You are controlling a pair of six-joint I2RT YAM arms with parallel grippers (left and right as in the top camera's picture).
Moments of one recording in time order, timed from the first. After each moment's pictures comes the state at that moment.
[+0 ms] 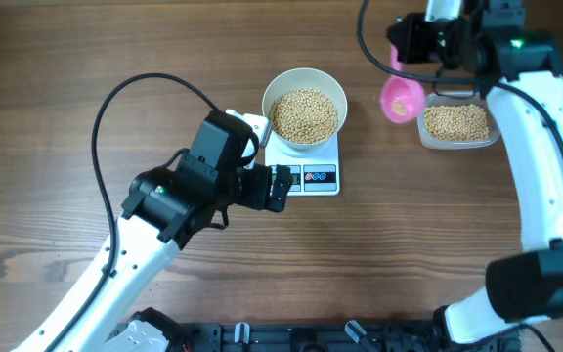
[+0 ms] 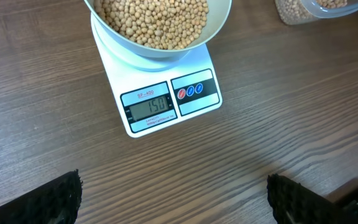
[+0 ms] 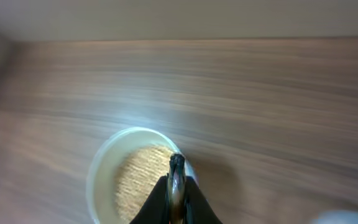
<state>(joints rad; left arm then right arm) -0.56 1.23 1.12 -0.85 0.13 -0.30 0.08 1.73 1.77 -0.85 -0.35 0.08</state>
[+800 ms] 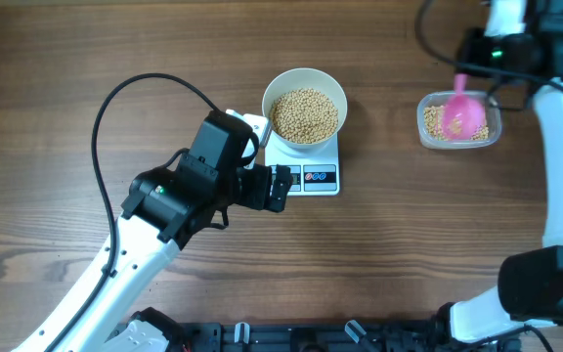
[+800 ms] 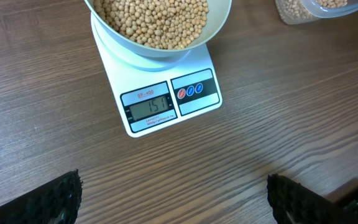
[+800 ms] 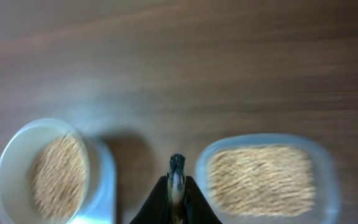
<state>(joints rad) -0.56 1.23 1.12 -0.85 0.13 -0.30 -0.13 1.72 1.77 -0.97 -0.22 0.07</state>
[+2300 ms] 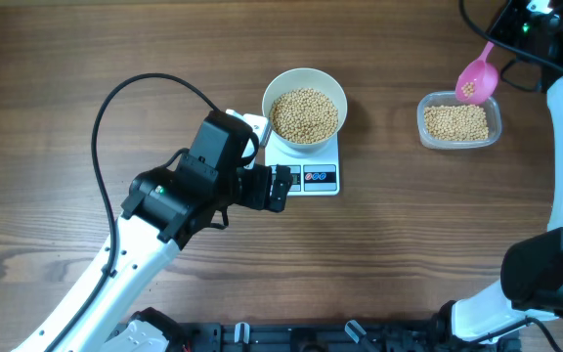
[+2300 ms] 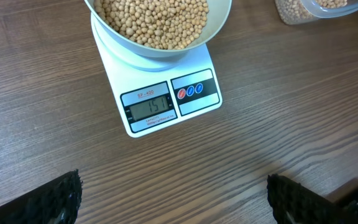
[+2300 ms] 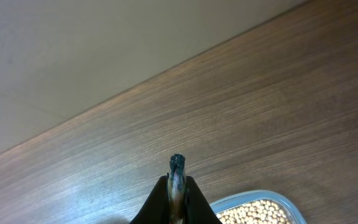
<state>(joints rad) -0.56 1.23 1.12 -0.85 0.13 -0.30 -0.19 1.77 1.77 -0.73 -0.10 0.31</state>
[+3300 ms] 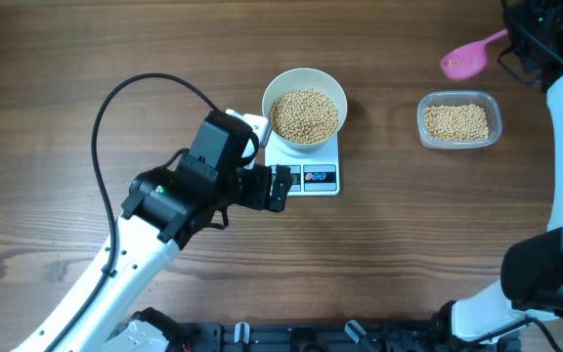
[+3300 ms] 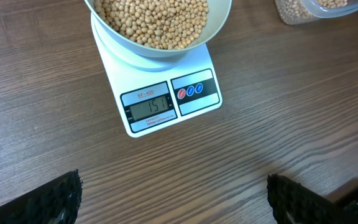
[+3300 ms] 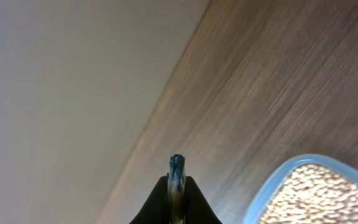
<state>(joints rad) -0.56 1.23 1.12 -0.85 0.13 -0.30 -0.19 1.77 1.77 -0.72 0.07 0.95</state>
